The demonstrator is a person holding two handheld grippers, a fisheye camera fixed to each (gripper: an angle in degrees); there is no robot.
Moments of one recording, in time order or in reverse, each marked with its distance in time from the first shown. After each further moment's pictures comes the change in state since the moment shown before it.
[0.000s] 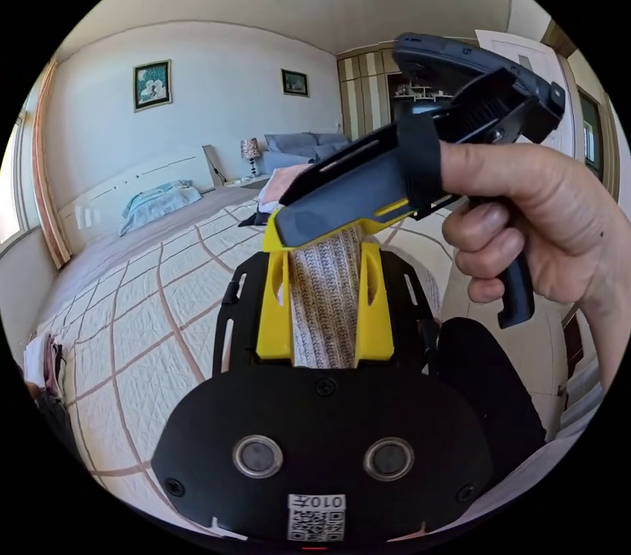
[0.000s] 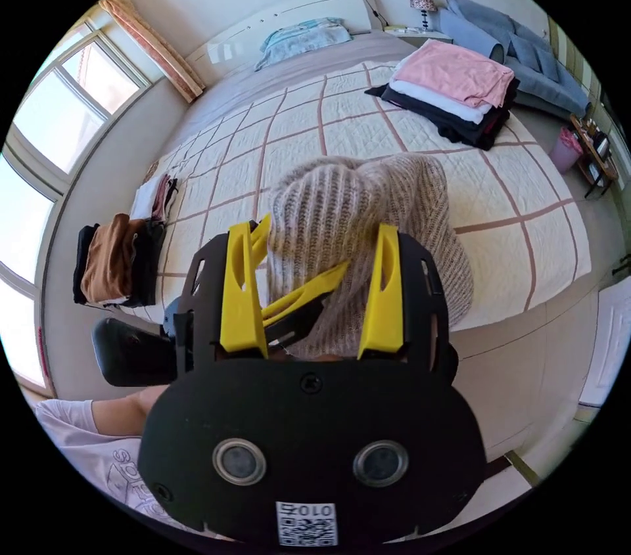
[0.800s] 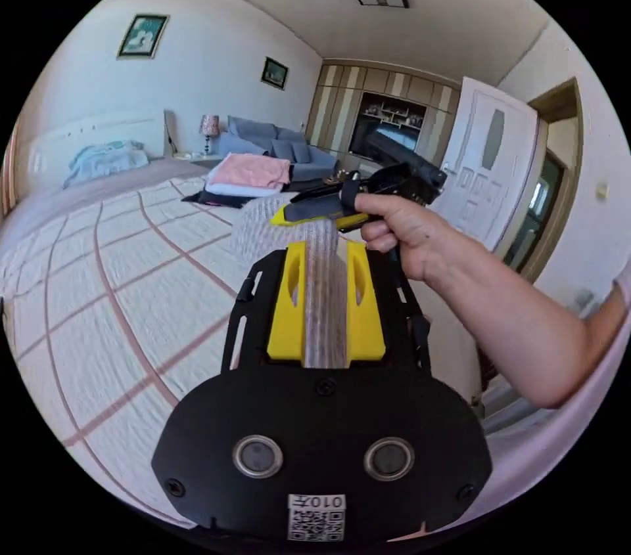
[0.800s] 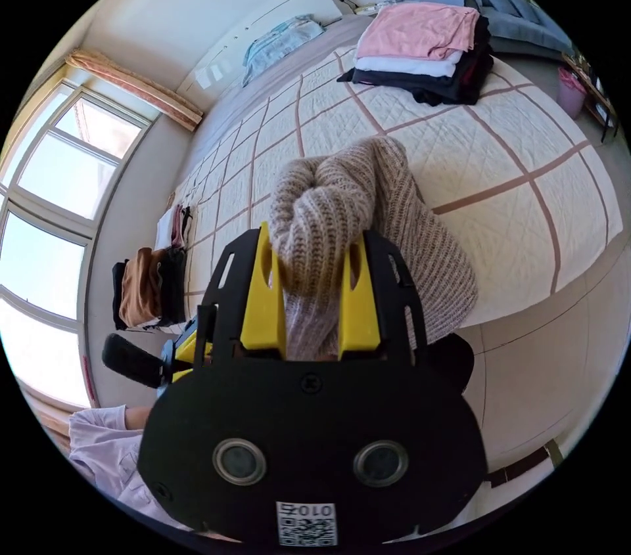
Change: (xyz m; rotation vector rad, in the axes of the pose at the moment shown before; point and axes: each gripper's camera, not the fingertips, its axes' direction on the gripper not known) left arm 0.029 0.082 -0.022 -0.036 0.437 -0.276; right arm 0.124 -0.024 -0.016 -0.004 -0.215 0.140
